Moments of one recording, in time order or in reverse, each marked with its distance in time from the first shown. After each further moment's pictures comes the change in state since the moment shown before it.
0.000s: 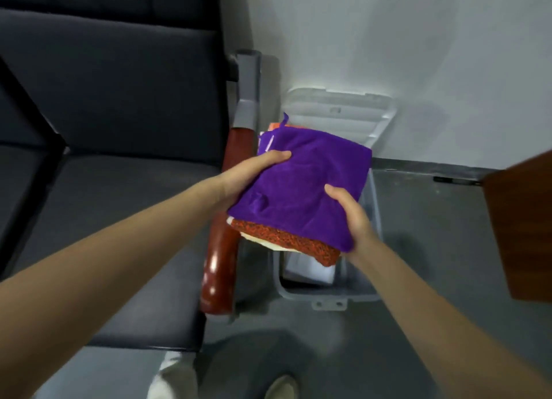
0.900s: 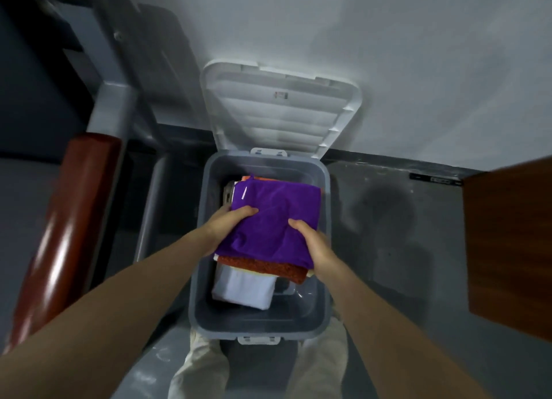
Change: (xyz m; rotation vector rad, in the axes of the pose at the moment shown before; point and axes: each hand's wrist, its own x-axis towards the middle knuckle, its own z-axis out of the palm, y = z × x) left_hand 0.254 -0.064 0.089 0.030 0.246 -0.209; right_hand 0.148 -0.056 -0.187 -0.317 0.355 0.379
